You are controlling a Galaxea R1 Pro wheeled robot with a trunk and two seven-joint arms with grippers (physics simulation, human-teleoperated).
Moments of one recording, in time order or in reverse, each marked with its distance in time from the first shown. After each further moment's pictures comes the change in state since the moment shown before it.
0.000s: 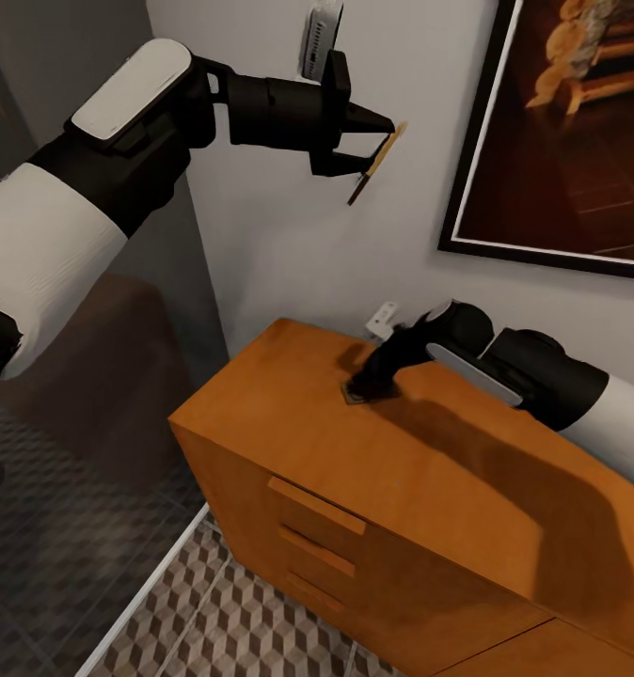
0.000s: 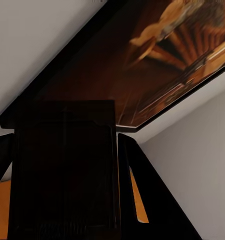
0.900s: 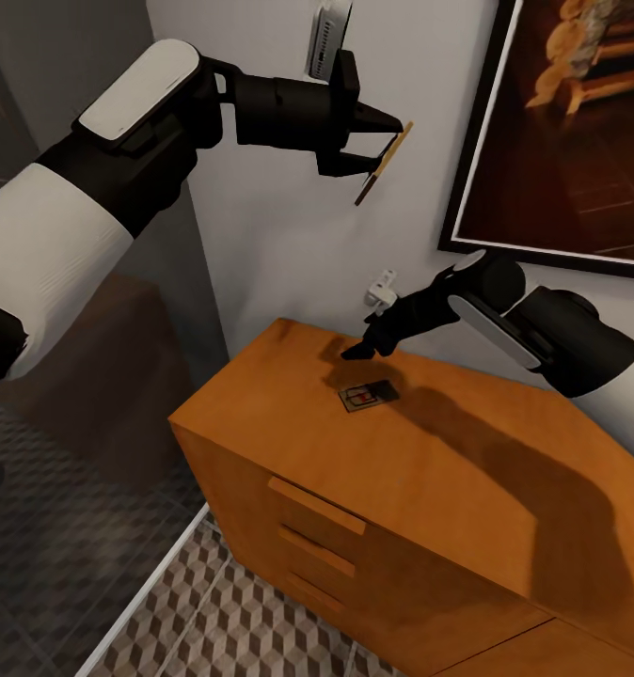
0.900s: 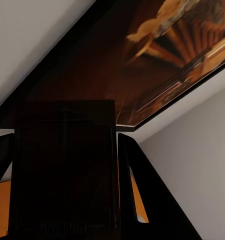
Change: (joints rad) left arm 0.000 -0.016 -0.001 0.000 0.000 -0.008 0.000; right arm -0.068 0.000 -0.151 0.002 0.112 -0.010 0.404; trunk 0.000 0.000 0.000
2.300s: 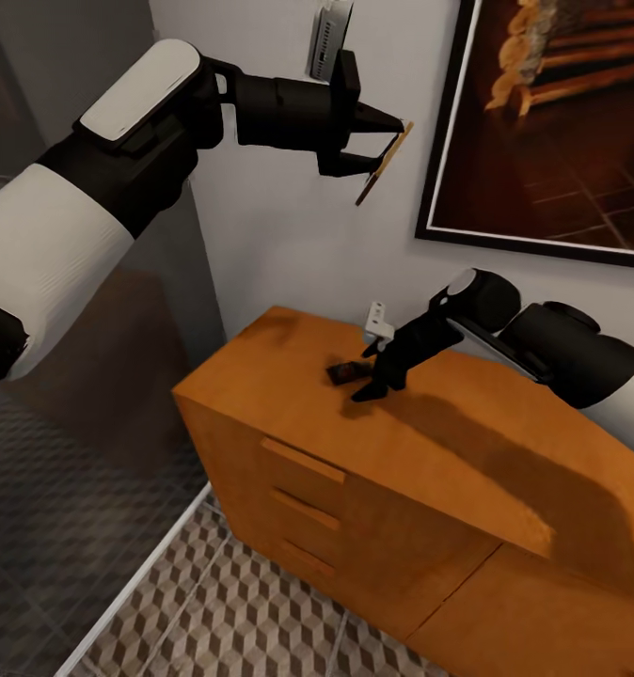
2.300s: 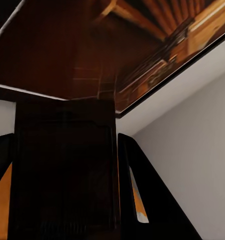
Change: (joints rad) left arm 0.001 -0.001 0.000 -0.001 0.000 -0.002 0.000; right arm 0.000 -0.039 0.099 -0.030 0.220 -0.052 0.354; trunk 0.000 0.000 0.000
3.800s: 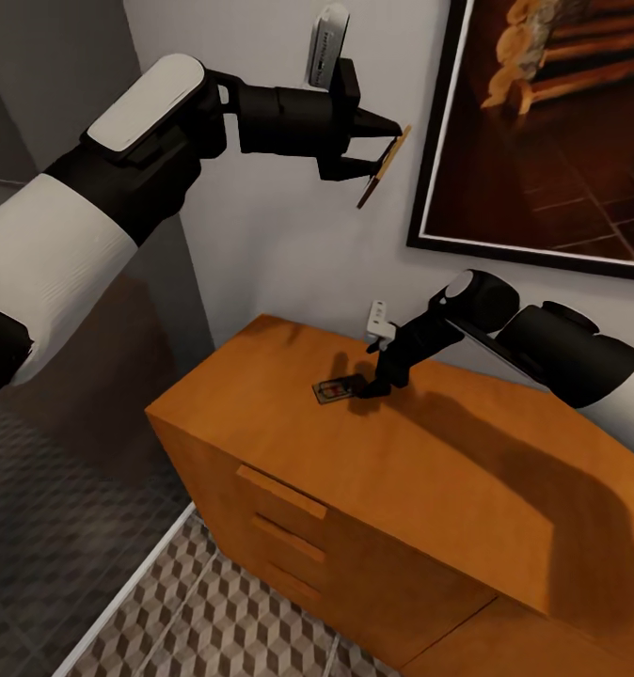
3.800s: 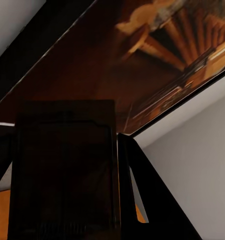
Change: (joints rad) left arm 0.019 0.000 -0.002 -0.006 0.000 -0.043 -0.001; right arm 0.001 0.005 -0.003 0.006 0.103 -0.019 0.019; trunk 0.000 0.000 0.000
